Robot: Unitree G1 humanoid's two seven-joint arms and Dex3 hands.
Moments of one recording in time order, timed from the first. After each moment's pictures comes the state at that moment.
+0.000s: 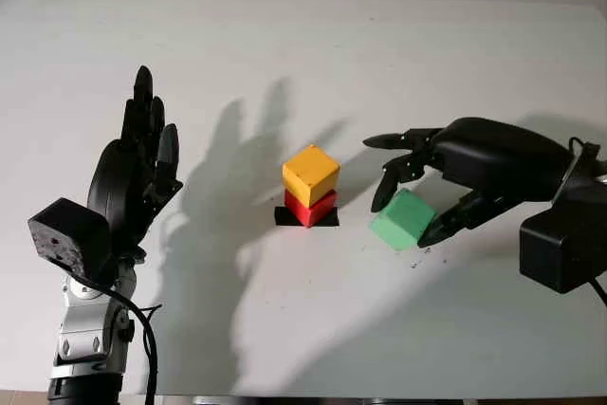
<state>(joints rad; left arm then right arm) -0.17 0.23 0.21 -0.01 -0.13 -0.10 -0.20 -0.49 -0.86 0.08 0.14 -0.23 -0.53 0.68</state>
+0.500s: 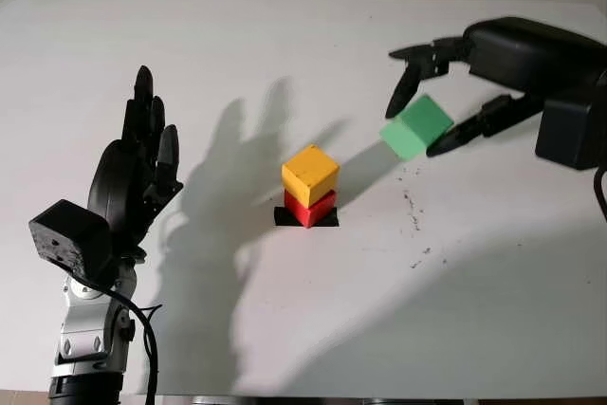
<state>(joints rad) -0.17 0.23 0.21 0.00 -0.13 -0.12 -0.20 -0.91 -0.82 0.10 0.39 -0.23 -0.43 0.73</state>
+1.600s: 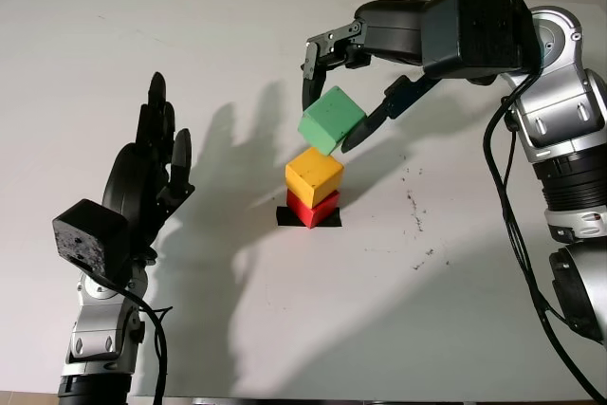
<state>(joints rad) -0.17 0.21 0.16 0.01 -0.09 -0.11 -0.14 -1.07 -0.57 0.25 0.33 -0.20 0.05 0.96</state>
